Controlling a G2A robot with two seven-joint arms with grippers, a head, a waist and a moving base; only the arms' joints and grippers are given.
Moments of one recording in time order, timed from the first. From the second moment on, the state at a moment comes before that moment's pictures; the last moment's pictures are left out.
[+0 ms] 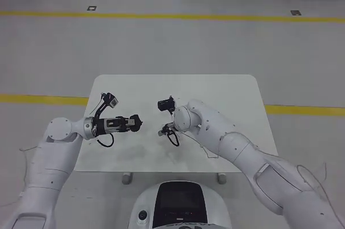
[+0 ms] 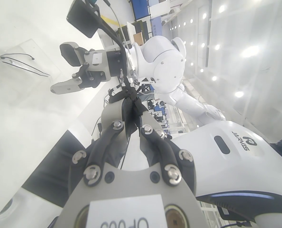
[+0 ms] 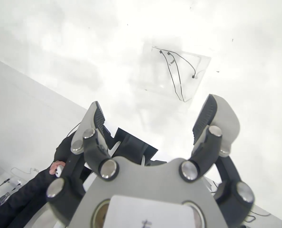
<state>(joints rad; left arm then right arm) 1.17 -1.03 -1.36 -1.25 -0.47 -0.34 -1.39 -0.68 -1.52 0.51 -0.99 -0.61 0.32 1.09</state>
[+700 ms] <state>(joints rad) 1.17 -1.03 -1.36 -1.25 -0.47 -0.34 -1.39 -0.73 -1.51 0.56 -1.01 -0.67 0.27 0.99</state>
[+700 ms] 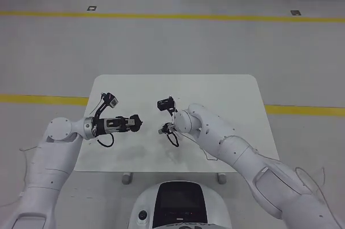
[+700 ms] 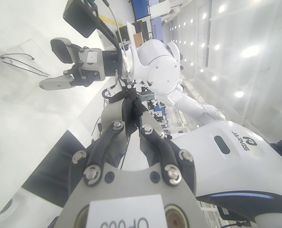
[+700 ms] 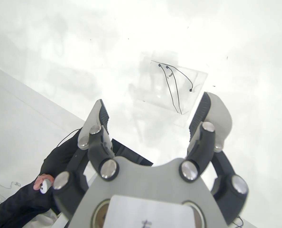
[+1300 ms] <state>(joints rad) 1.17 -1.03 -1.36 -1.25 -0.47 -0.34 -1.39 -0.70 -1.58 0.52 -0.82 -0.66 0.22 0.97</state>
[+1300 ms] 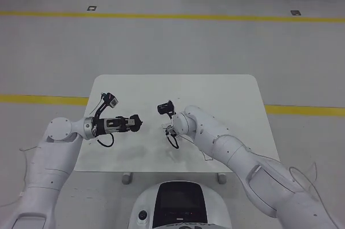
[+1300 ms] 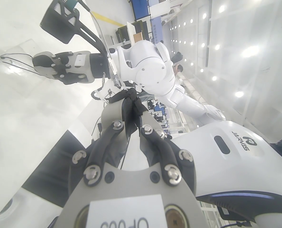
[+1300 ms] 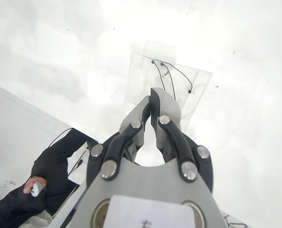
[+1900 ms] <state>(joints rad) 1.17 -1.03 -1.36 -1.25 -0.47 -0.34 -1.39 -0.63 -1.68 0.46 -0.64 -0.62 0.12 1.10</state>
